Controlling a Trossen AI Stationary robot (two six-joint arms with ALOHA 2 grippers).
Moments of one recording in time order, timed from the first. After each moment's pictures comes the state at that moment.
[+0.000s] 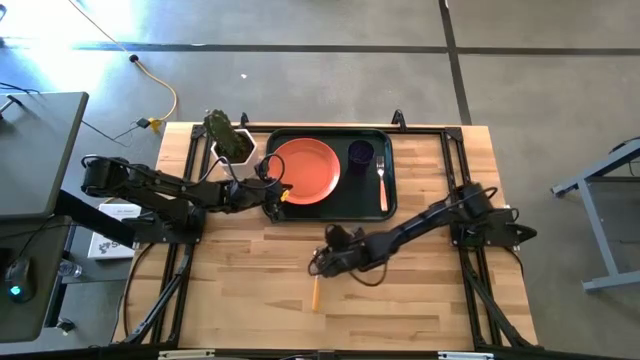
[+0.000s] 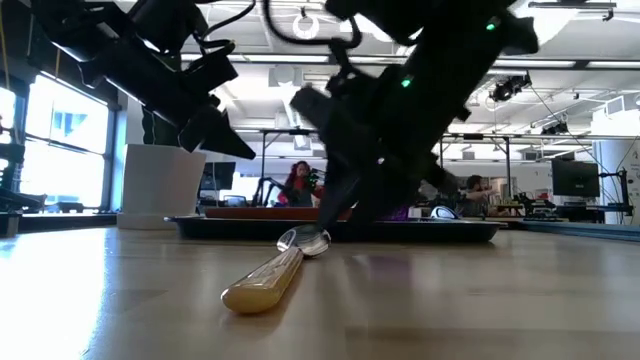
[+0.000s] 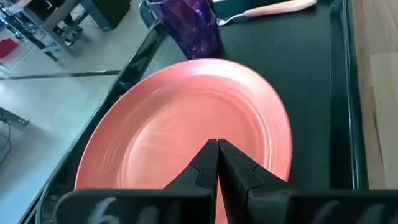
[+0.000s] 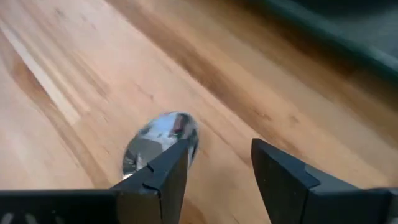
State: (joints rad) left arm 0.05 1.29 0.47 0.28 -0.45 0.18; right arm 0.33 2.03 1.25 -0.29 0.47 1.04
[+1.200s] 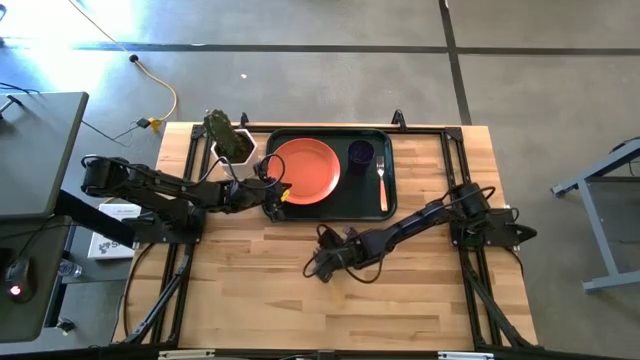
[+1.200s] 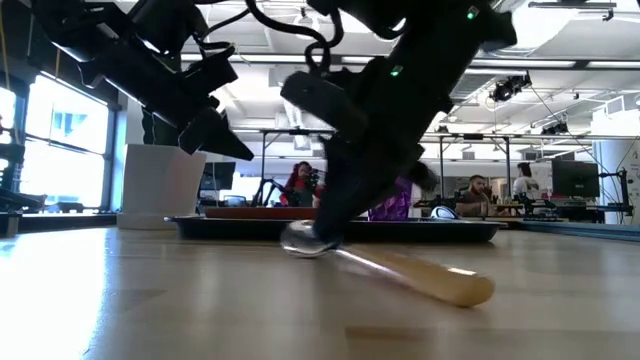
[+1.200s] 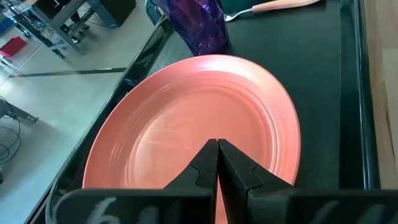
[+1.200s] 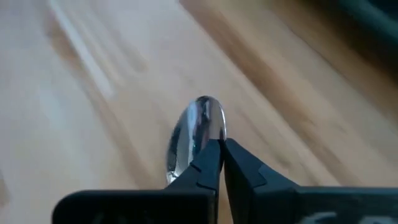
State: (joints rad) left arm 0.05 1.29 0.47 0.27 -0.48 0.19; right arm 0.32 2.03 1.30 -0.32 0.35 0.90
